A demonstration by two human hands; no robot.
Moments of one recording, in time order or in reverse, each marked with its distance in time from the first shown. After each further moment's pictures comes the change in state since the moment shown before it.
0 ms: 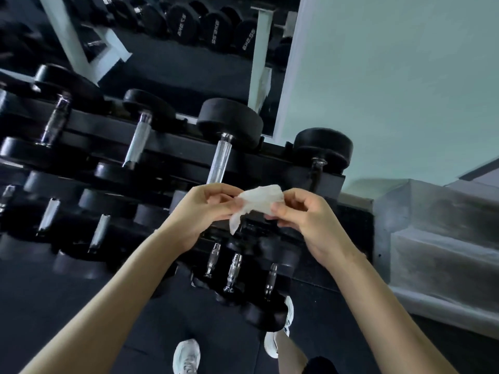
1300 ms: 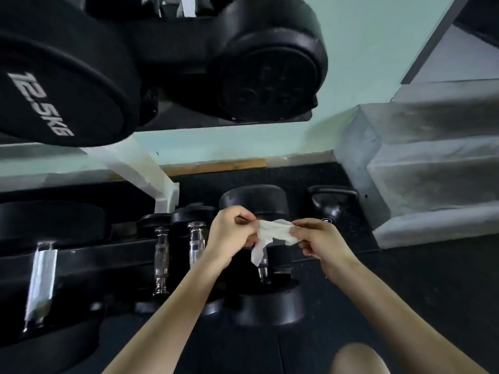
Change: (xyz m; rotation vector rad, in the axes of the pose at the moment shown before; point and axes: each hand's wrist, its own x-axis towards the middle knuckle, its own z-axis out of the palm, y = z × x) left_hand 0.126 -0.356 0.114 0.277 -0.094 0.083; right_hand 0.021 0.401 -0.035 0.202 0.576 0.208
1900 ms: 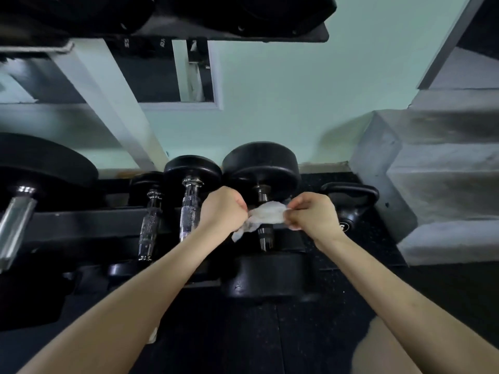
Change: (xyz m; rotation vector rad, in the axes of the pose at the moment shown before) left_hand 0.020 -0.086 0.017 0.497 0.146 0.124; right_hand 0.058 0.084 0.018 -0.280 0.051 -0.393
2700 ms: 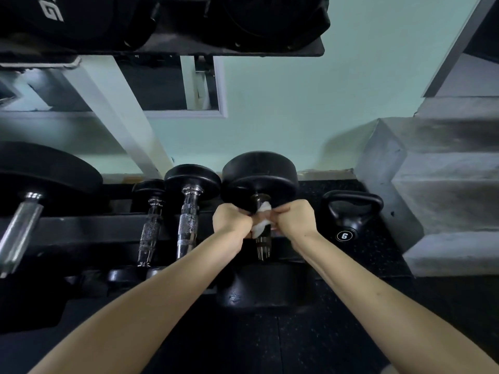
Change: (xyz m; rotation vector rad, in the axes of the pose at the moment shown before) left_hand 0.029 -0.006 0.044 -0.563 0.100 -0.334; right_hand 0.020 -0.007 0.028 0.002 -0.010 0.062
